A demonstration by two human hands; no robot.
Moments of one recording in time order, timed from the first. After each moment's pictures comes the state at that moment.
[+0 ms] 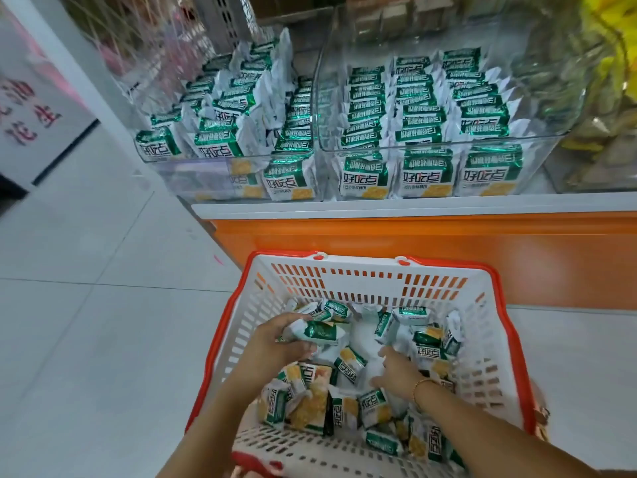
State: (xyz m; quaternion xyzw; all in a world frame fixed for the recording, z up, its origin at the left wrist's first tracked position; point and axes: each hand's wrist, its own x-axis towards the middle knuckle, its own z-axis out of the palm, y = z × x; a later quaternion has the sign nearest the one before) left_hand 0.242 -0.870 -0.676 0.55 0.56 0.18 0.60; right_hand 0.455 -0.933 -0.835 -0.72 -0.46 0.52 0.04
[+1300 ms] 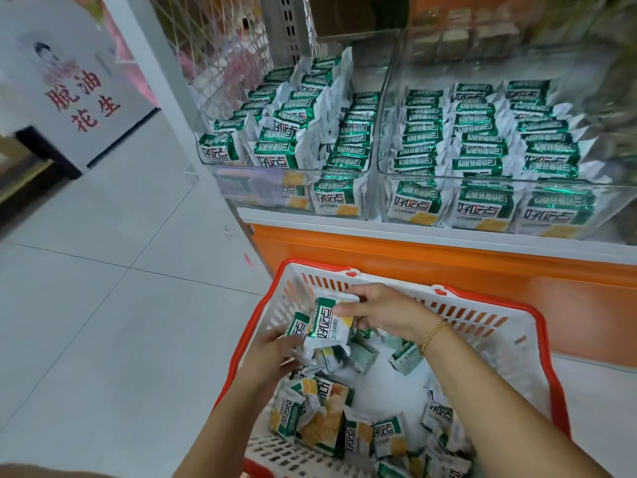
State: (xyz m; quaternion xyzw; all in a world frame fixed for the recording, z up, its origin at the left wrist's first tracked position) left_hand 0.220 -0.860 -0.677 0.32 0.64 0.30 0.63; right_hand 0.433 -0.828 -0.663 -0.51 -0.44 0.70 0.25
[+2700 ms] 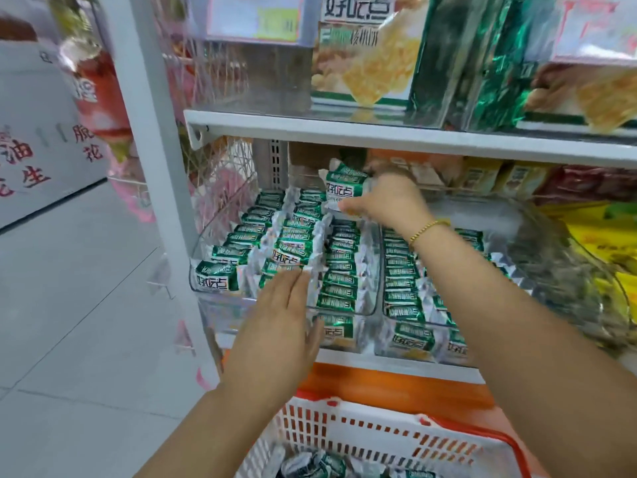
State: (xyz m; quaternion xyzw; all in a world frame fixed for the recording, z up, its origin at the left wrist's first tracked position) left_hand 0.259 -0.745 -0.511 0.86 0.46 0.22 0.04; right_hand 0.455 -0.666 -0.405 -0.78 -0.58 0.08 0.23
